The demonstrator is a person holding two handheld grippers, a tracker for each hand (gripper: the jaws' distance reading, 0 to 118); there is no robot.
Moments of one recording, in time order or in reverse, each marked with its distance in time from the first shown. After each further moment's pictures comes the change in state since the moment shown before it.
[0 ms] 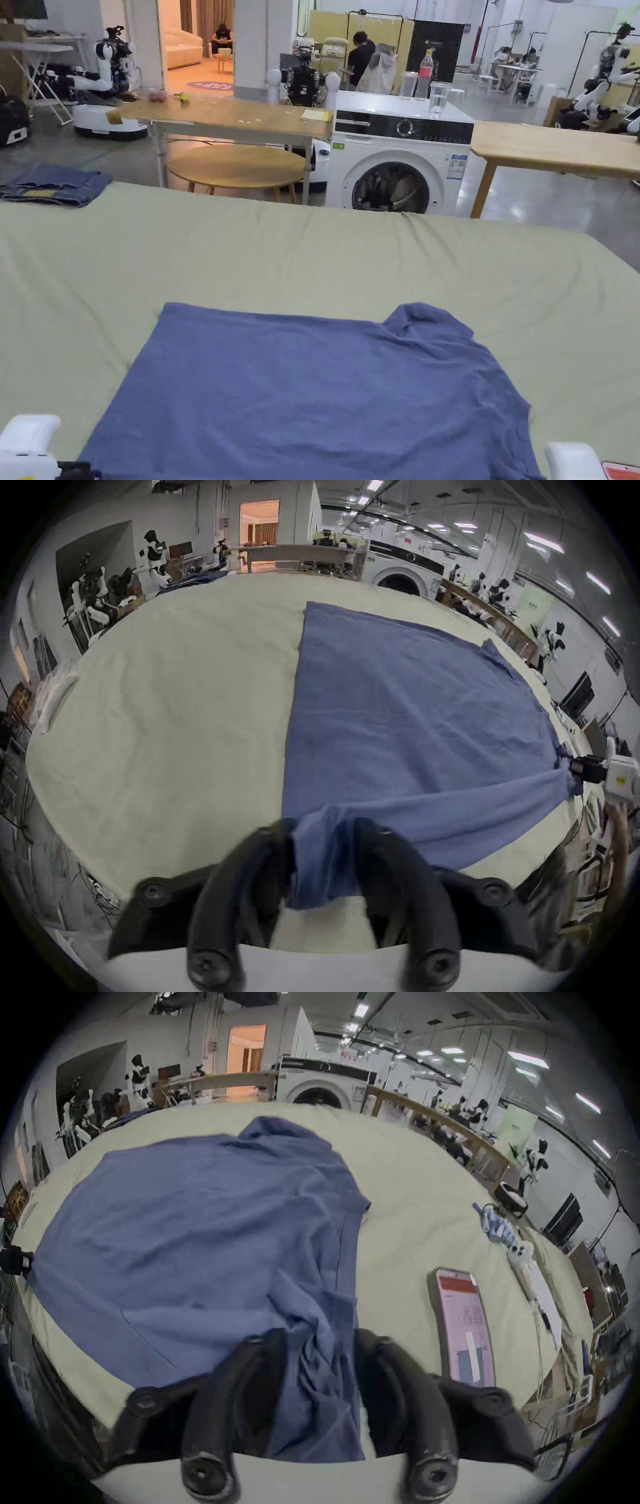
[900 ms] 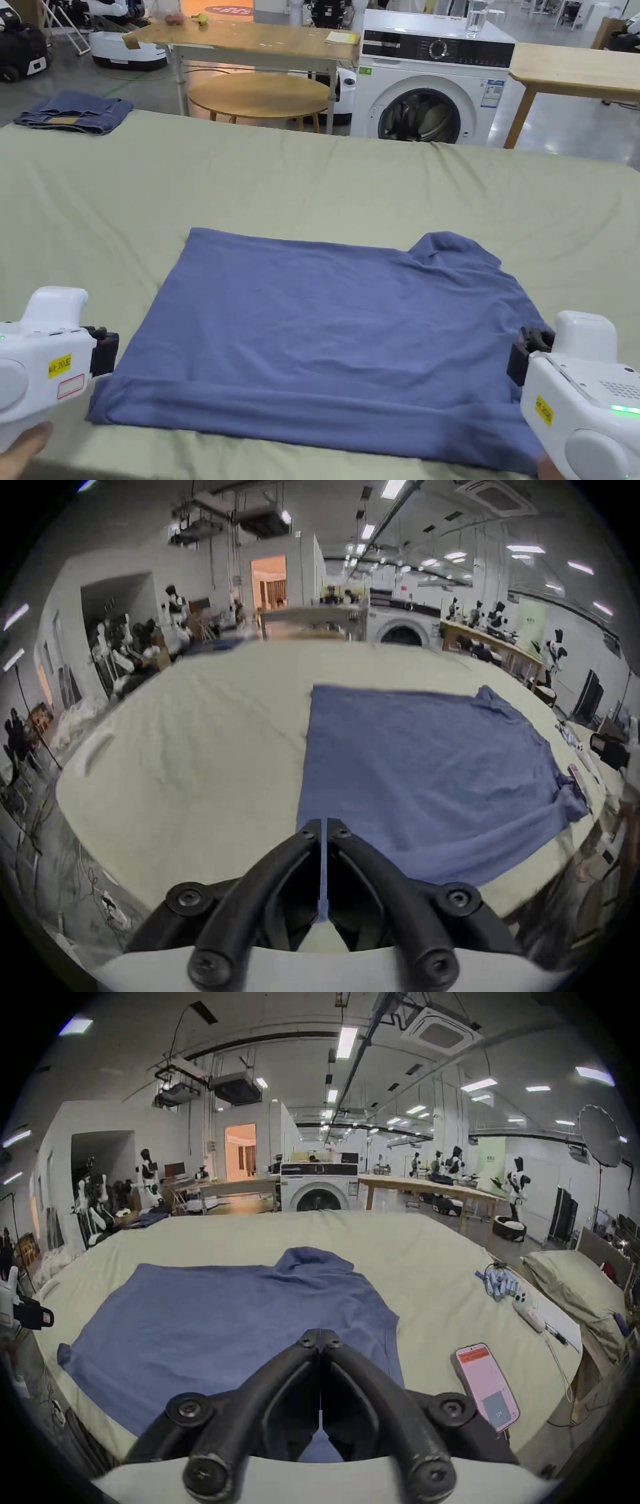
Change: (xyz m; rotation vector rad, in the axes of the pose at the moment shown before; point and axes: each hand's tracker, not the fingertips) left arm 0.021 0.008 0.052 0.161 0.061 -0.015; right arm -0.048 0.021 0.050 0.389 0.071 -0.151
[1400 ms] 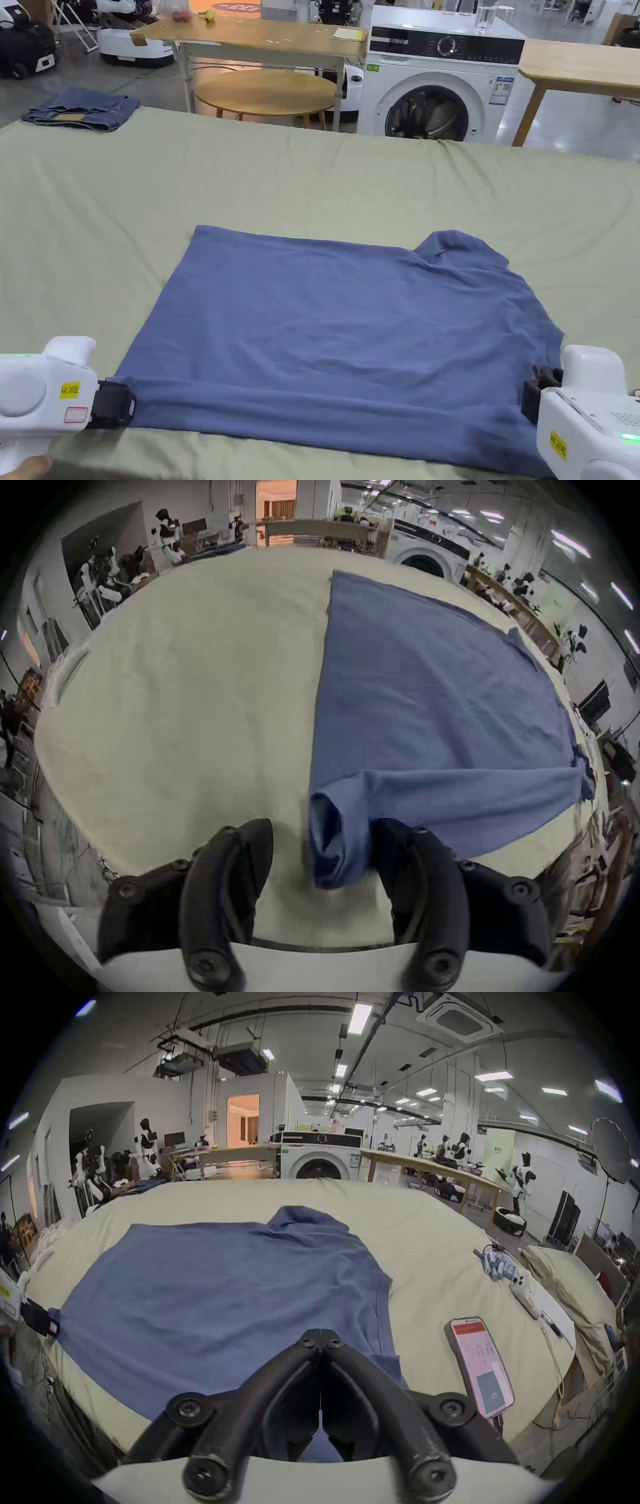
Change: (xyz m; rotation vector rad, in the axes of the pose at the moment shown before) left arm -0.013 -0.029 -0.054 -0.262 0.034 0.061; right arm 0.013 -0.025 -0.006 -0.130 -0.022 0.059
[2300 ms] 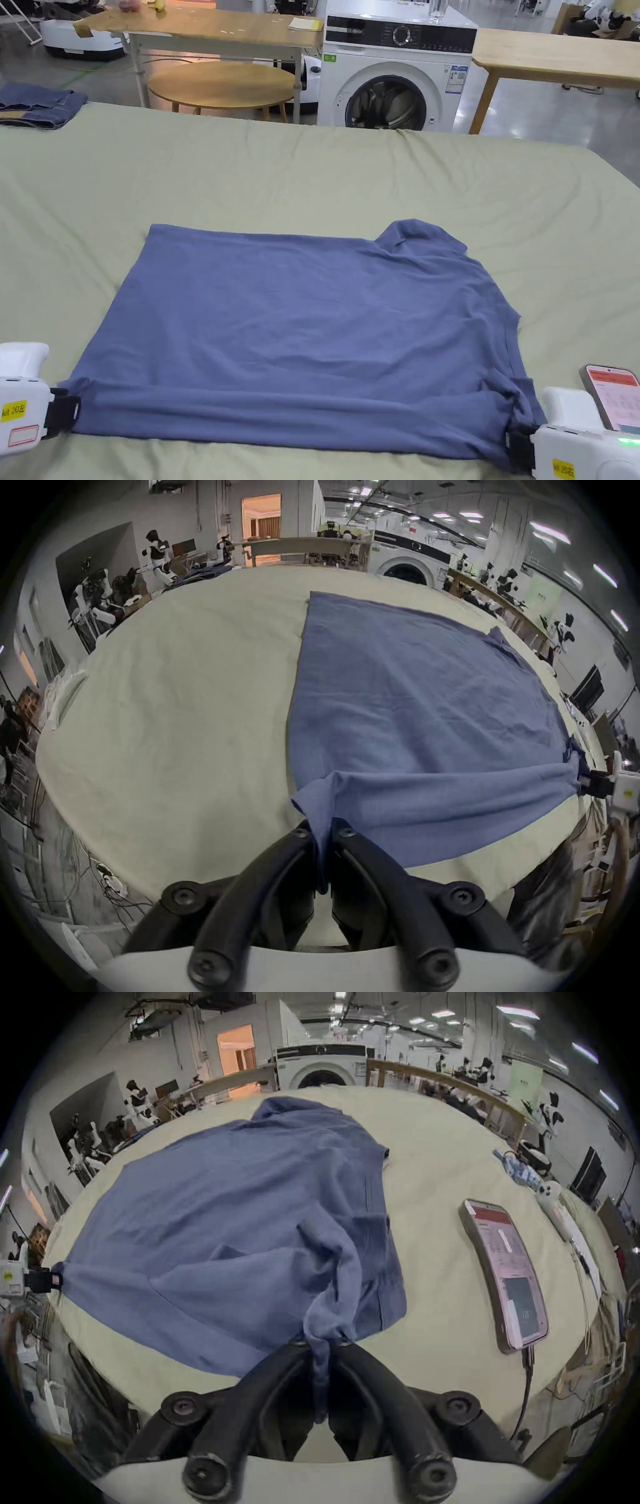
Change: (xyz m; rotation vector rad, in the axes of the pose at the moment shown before) left arm 0.011 -0.001 0.024 0.072 -0.040 -0.058; right arm 0.055 -0.039 -0.016 -0.357 0.106 -0.074
